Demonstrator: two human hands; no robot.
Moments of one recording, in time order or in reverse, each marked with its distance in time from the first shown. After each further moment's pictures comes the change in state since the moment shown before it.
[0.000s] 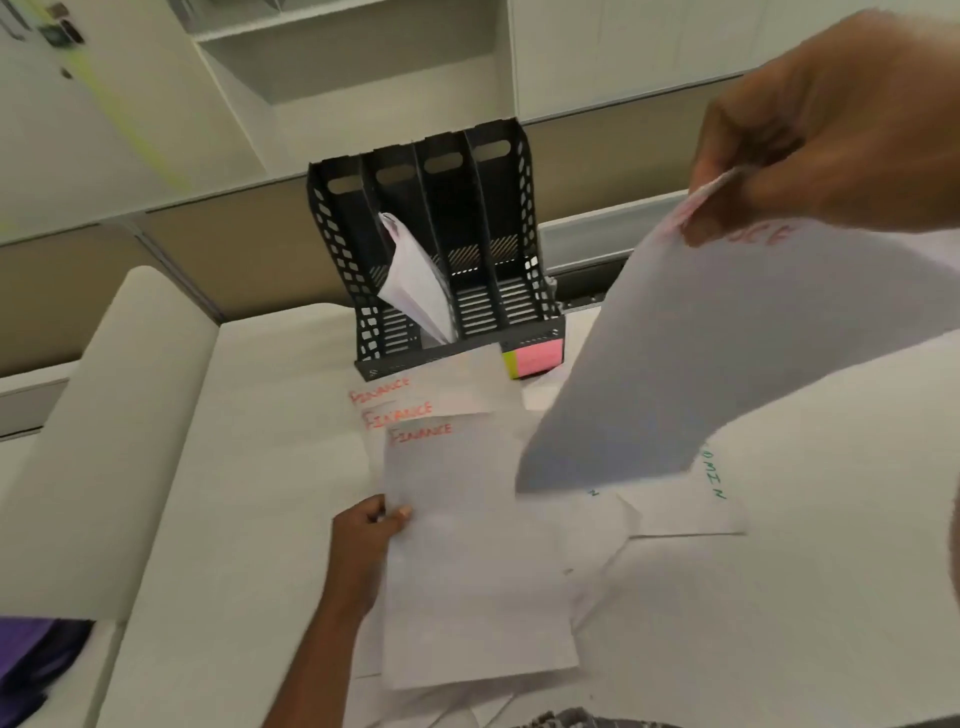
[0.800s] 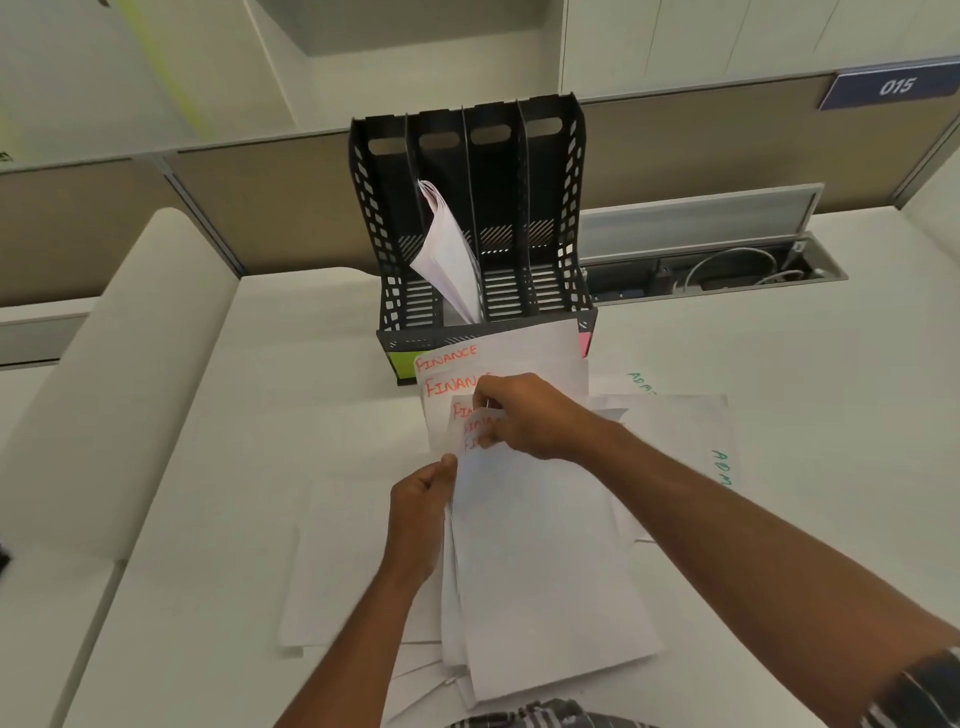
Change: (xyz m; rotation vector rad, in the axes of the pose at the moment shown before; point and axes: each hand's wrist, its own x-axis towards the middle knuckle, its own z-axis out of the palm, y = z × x) left_hand -0.013 0.009 0.059 -0.101 -0.006 -0.030; right_hand 0.063 -0.008 0.313 0.271 -0.456 0.021
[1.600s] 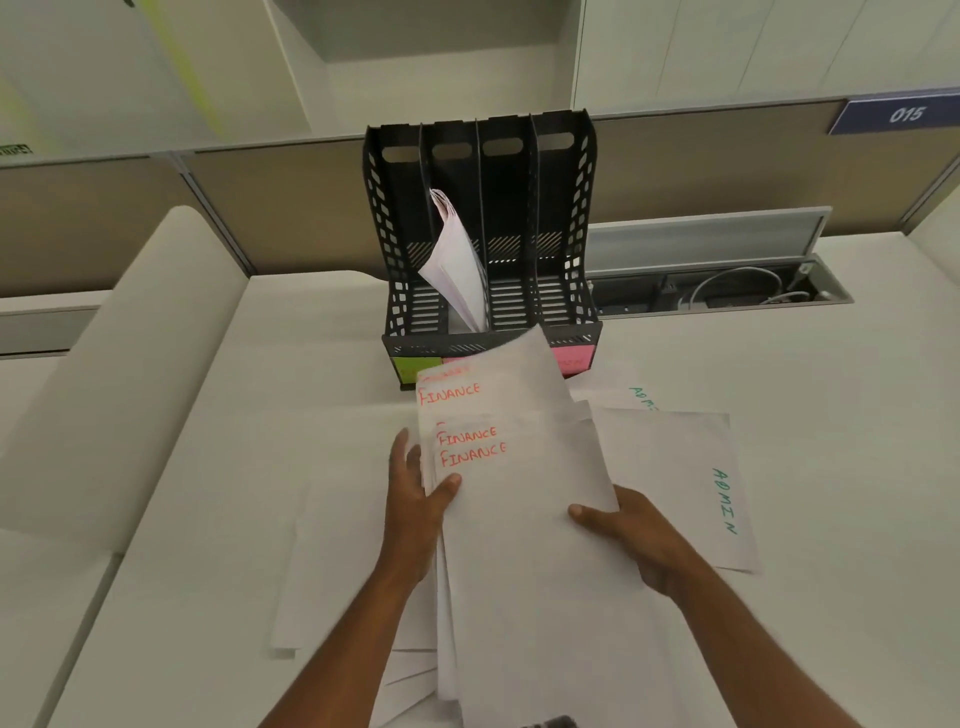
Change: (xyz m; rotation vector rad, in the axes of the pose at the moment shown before) left_hand 0.011 -0.006 -0.004 -0.116 0.039 0.004; right_hand -0.100 0.124 0.061 1.056 0.067 0.358
